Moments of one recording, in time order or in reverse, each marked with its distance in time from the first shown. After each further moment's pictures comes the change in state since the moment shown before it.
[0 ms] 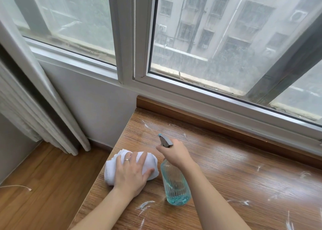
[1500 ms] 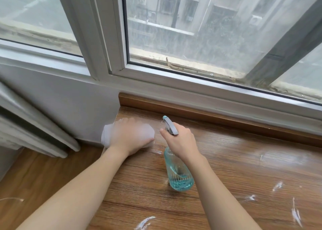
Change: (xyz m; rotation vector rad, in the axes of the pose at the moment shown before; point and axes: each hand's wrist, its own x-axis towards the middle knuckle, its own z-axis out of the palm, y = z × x) left_hand 0.161 -0.026 0.037 0.003 -0.017 0.201; right_hand 0.050 0.009 -0.028 -0.002 0.245 0.077
